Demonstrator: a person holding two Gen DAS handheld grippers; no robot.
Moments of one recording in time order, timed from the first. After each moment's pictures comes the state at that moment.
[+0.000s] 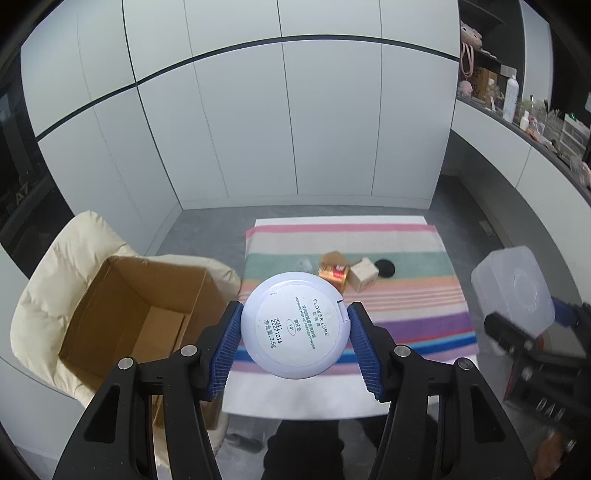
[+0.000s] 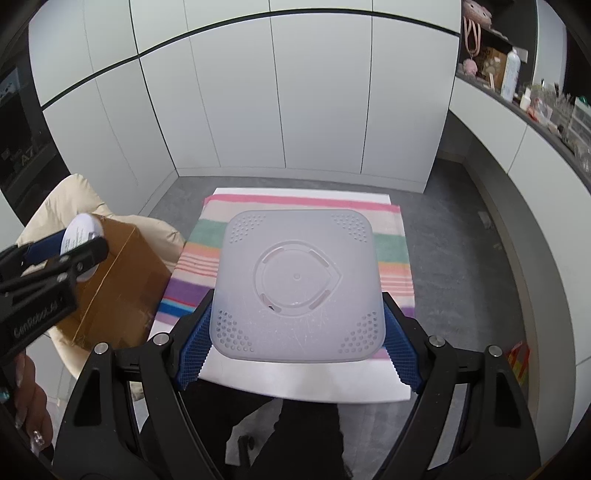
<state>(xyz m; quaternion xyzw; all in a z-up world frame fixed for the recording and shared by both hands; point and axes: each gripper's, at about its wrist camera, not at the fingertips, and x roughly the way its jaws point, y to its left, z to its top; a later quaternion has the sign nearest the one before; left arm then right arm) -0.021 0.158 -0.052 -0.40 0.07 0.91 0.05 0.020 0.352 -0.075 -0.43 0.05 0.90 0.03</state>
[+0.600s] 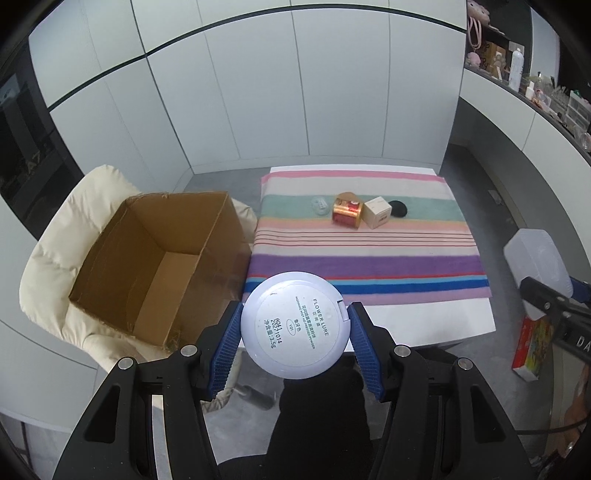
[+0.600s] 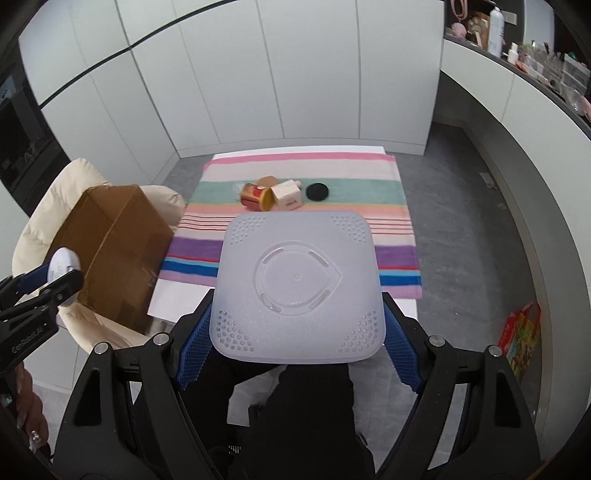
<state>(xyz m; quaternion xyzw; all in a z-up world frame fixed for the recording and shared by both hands) 0.045 0.128 -0.093 -0.46 0.08 0.89 0.03 0.083 0.371 -0.112 -0.46 0.08 0.88 0.03</state>
